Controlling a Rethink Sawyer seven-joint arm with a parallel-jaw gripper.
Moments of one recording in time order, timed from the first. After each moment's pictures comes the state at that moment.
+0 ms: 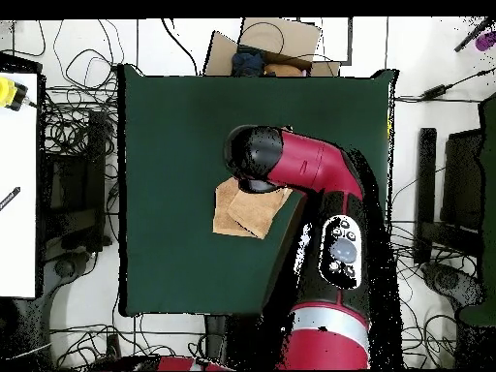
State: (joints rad) arm -0.15 -0.56 -0.13 1.40 0.04 0.84 1.37
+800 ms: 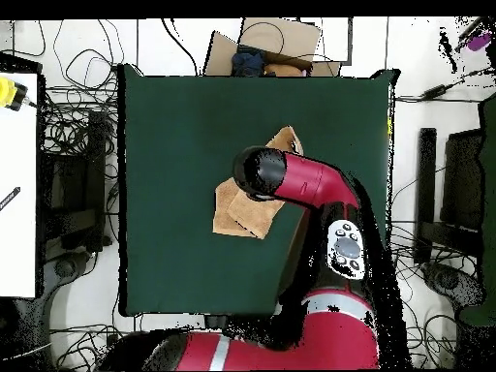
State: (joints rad) arm -0.21 -0.48 -0.08 1.49 0.04 0.51 1.37
